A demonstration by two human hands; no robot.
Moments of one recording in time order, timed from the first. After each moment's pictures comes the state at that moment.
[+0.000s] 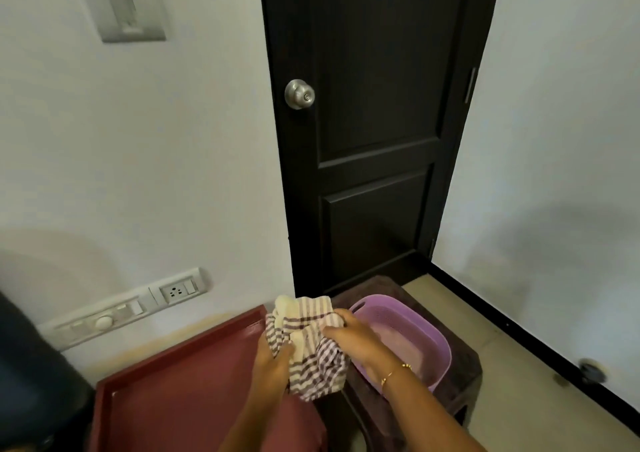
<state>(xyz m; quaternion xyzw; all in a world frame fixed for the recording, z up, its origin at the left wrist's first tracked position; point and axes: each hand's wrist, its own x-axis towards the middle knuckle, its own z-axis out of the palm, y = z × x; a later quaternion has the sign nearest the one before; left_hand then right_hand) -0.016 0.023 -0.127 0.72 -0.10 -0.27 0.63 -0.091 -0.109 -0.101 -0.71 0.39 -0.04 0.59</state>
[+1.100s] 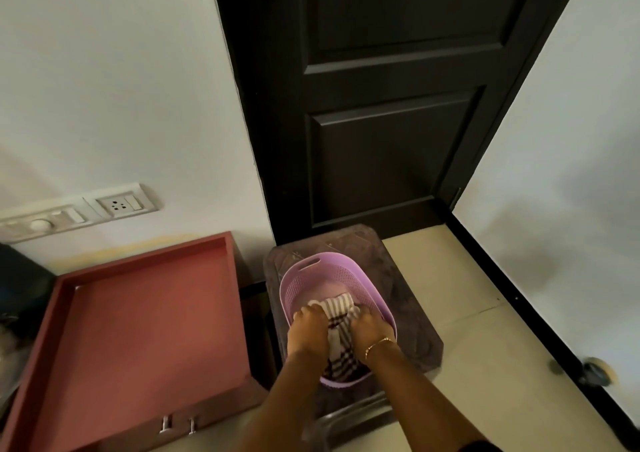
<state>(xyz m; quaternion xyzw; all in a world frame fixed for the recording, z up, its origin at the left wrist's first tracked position) -0.090 -0.191 -0.229 0.95 -0.22 -0.22 0.11 -0.140 -0.292 -0.247 -0.93 0.26 0.18 0.18</state>
